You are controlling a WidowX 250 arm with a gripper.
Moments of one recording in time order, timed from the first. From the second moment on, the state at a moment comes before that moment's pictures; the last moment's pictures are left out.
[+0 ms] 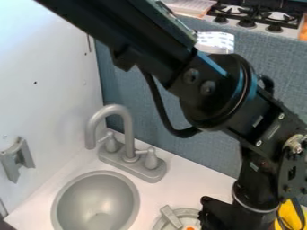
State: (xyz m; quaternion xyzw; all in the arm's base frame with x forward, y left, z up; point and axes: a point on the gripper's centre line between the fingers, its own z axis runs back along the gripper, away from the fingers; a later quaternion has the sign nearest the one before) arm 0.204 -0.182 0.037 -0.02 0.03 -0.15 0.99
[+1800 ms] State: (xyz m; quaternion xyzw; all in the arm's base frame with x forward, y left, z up) arm 0.283 -0.098 -0.057 0.02 0.10 -0.11 0.99
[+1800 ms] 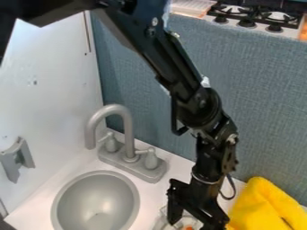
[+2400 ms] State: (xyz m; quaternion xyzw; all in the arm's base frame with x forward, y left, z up) arm 0.282 -0.095 -0.087 0.01 0.12 -0.11 0.99
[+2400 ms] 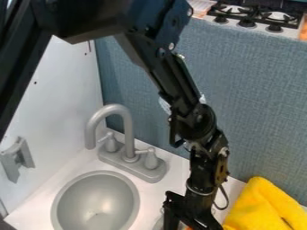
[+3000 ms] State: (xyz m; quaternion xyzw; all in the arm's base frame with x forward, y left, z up) arm 0.281 -0.139 -0.027 0.02 0.04 -0.12 0.99
